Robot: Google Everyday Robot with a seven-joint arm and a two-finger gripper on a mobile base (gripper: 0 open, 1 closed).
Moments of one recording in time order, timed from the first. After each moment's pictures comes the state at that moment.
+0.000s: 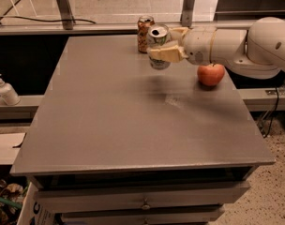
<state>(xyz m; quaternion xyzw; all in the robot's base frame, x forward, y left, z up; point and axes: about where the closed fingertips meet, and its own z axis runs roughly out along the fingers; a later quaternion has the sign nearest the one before) 0.652 -0.061 0.939 -0.46 0.62 0.25 0.59</state>
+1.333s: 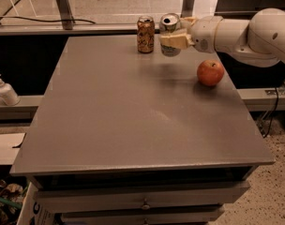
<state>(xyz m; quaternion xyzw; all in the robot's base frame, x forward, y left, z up) 0.720 -0.100 0.940 -0.42 0.64 0.20 0.60</state>
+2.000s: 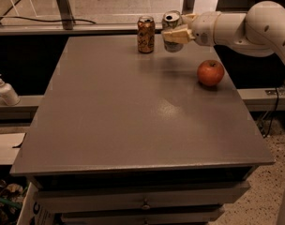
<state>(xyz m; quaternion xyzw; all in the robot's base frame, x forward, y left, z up) 0.761 -0.115 0.934 -0.42 0.66 0.20 0.59</state>
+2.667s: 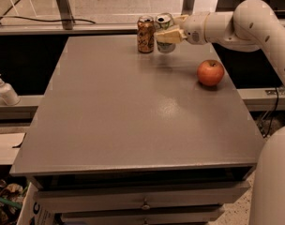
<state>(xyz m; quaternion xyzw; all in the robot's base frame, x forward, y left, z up) 0.782 -0.092 0.919 -0.44 0.66 0.22 0.57</state>
